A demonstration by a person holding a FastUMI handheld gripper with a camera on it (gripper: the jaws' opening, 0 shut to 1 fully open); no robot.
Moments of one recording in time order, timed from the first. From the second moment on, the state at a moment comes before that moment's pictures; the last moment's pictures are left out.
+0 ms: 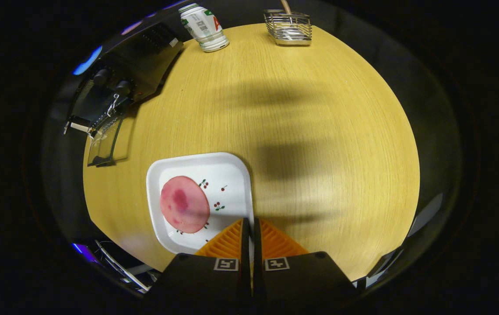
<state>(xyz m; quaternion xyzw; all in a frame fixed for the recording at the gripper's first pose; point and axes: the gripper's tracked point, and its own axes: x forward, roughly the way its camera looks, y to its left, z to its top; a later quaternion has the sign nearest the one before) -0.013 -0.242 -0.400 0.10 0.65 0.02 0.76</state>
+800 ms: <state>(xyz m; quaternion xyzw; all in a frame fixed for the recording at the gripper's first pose) -0.076 -0.194 -0.363 0.36 0.57 -0.05 0.74</state>
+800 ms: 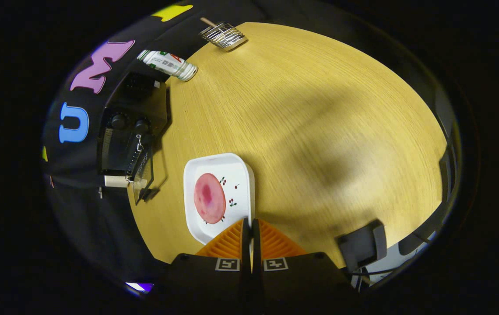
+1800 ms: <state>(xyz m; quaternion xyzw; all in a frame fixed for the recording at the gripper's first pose) -0.096 -0.032 -0.281 0.49 0.46 -0.06 0.74</state>
